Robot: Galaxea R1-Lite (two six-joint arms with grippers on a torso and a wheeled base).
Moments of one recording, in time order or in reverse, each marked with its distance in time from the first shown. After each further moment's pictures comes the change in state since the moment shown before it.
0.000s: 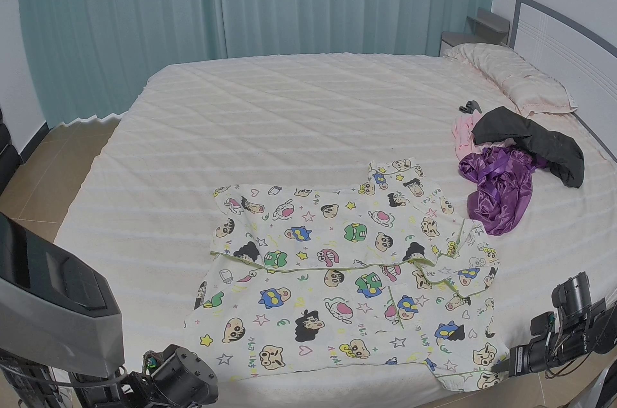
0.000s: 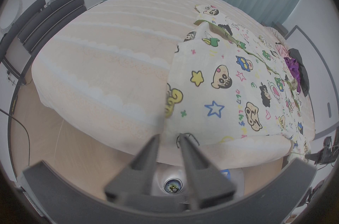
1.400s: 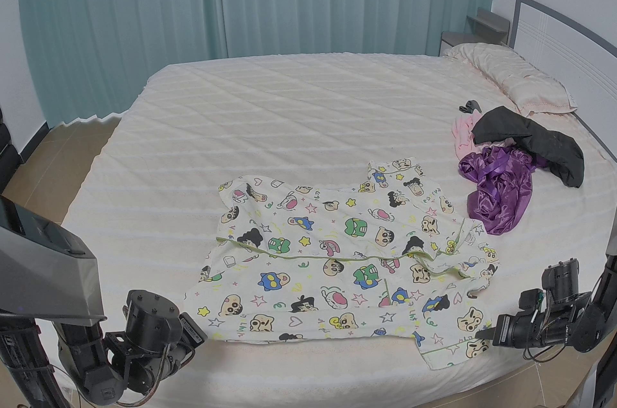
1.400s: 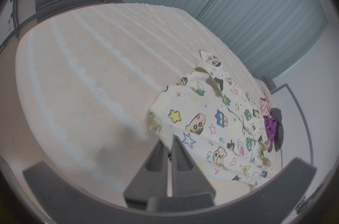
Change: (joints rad) left arm 0.263 0.000 -0.045 -0.336 -0.070 -0.002; right arm 0.003 0.267 0.000 -0.529 0.078 0.168
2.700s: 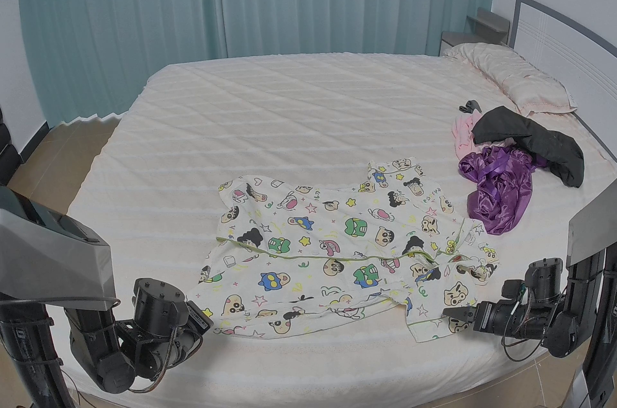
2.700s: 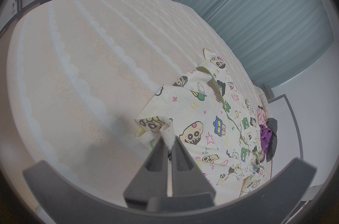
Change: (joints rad) left arm 0.052 0.067 -0.088 0.002 -0.080 -0.064; right arm 0.043 0.281 -0.020 -0.459 0.015 0.052
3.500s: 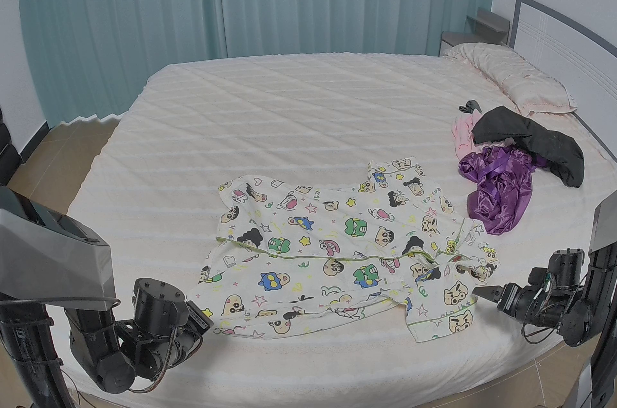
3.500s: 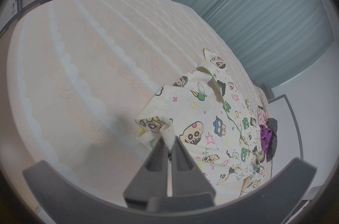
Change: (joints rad) left arm 0.000 0.000 0.000 0.000 0.002 0.000; right arm -0.177 -0.073 -0.012 0.058 -0.023 0.056
